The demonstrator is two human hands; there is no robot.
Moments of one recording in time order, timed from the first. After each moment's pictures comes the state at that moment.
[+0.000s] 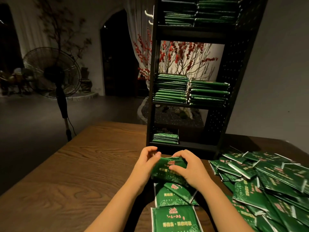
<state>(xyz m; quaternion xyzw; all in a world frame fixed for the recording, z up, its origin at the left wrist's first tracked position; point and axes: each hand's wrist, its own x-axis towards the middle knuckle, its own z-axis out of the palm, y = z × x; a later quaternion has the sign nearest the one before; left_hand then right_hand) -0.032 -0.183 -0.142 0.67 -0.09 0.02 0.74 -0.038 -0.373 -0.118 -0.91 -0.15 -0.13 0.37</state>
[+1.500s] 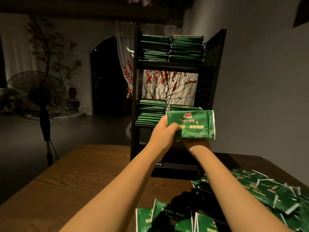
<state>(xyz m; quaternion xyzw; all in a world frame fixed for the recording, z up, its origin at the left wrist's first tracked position) -0.032 -0.284 0.042 0.65 -0.23 0.07 0.72 -0.025 -0.403 0.037 -0.90 0.02 -0.14 0.41</state>
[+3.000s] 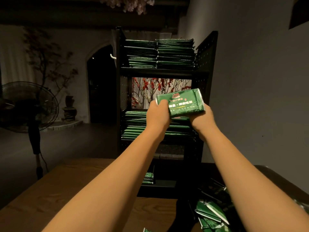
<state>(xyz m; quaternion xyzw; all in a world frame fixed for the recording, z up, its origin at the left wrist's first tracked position) 0.037 -0.326 0.119 0.63 -0.13 0.16 0.75 0.045 -0.457 0.116 -0.80 -0.05 -0.31 0.51</state>
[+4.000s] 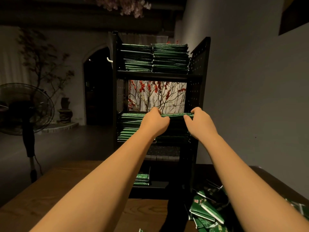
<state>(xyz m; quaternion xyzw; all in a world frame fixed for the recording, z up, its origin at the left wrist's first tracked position) 0.061 -0.315 0.112 0.88 -0.13 0.17 0.41 0.033 -0.472 0.109 -0.90 0.03 -0.34 0.27</state>
